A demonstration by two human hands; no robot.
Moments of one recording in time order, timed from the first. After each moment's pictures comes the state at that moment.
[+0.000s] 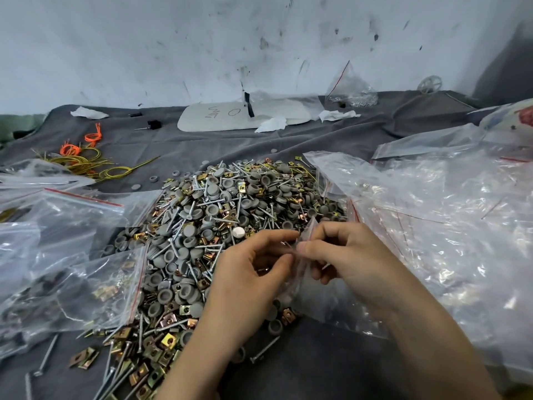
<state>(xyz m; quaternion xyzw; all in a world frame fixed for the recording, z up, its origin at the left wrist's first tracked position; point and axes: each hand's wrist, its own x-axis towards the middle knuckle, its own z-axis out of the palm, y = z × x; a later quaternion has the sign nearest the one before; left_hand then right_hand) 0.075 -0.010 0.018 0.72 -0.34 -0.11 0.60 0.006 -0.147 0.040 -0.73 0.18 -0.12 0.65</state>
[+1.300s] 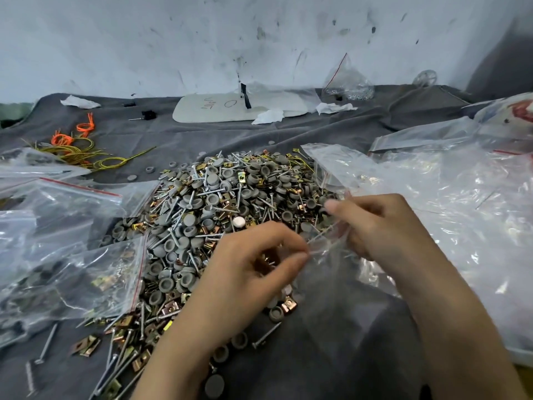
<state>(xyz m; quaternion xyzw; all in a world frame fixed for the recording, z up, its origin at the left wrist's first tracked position) 0.082 0.006 0.031 0.68 -0.53 -0.02 0.50 -0.007 -0.159 0.055 -0.80 0.23 -0.24 0.50</state>
